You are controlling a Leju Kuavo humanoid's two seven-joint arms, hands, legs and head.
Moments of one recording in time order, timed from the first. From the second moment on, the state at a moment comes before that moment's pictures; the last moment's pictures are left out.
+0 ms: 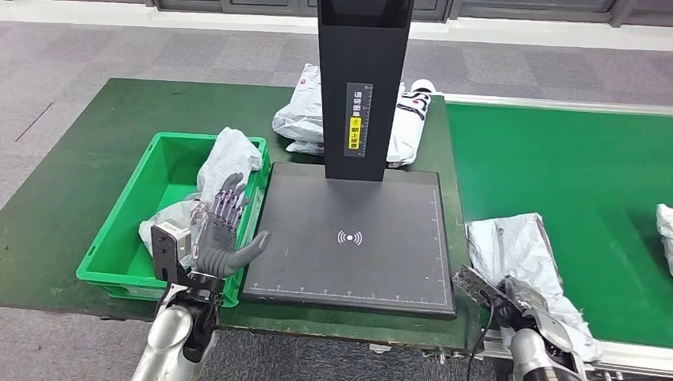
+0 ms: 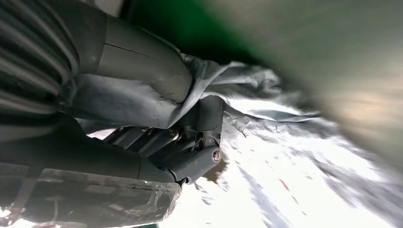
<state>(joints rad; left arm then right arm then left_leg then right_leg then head) -0.09 -0.13 -0.21 -1.50 0.15 0.01 -0.32 -0.16 -0.14 -0.08 -1.03 0.89 0.22 0.14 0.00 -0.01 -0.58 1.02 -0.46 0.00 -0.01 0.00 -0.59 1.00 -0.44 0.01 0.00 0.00</state>
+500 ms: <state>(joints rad) -0.07 -0.16 -0.18 -1.51 0.11 0.02 -0.34 -0.17 -0.05 -0.14 -1.45 0.10 0.22 -0.09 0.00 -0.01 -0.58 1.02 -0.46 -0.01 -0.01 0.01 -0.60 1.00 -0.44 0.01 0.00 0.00</state>
